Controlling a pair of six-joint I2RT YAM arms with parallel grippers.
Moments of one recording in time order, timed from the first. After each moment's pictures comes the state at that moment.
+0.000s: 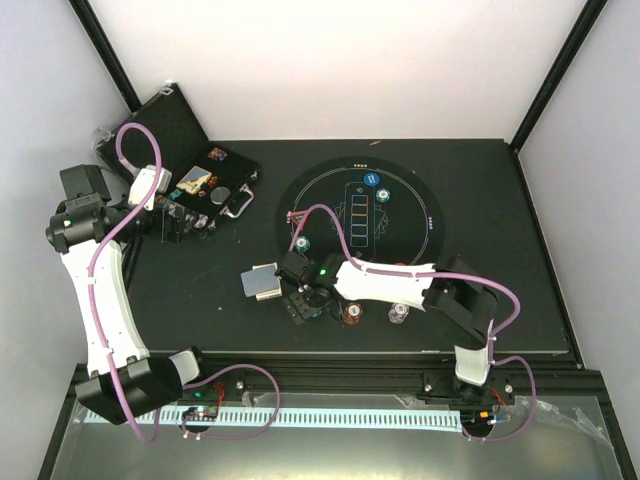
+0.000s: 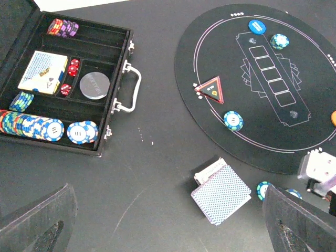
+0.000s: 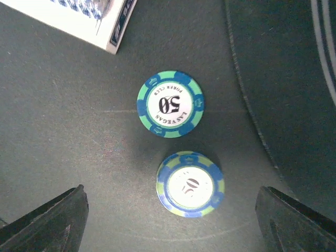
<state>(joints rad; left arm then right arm) 0.43 1.17 1.44 -1.21 0.64 0.50 1.12 1.87 1.32 -0.71 0.08 0.47</state>
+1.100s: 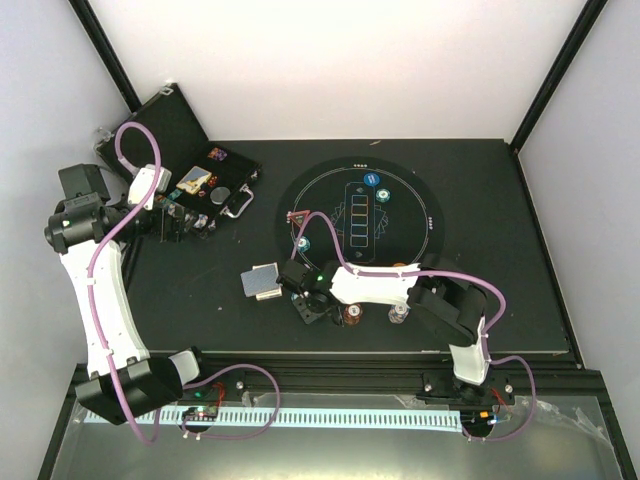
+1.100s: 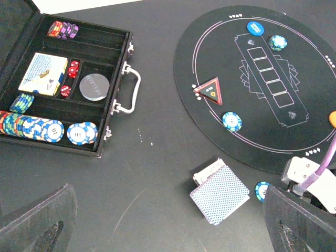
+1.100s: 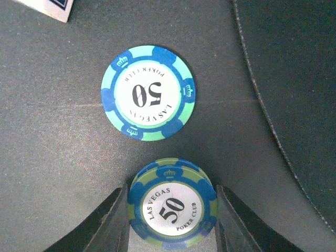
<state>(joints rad) 0.43 1.17 1.45 -1.23 0.64 0.50 1.13 1.95 1.27 -0.64 0.09 0.50</state>
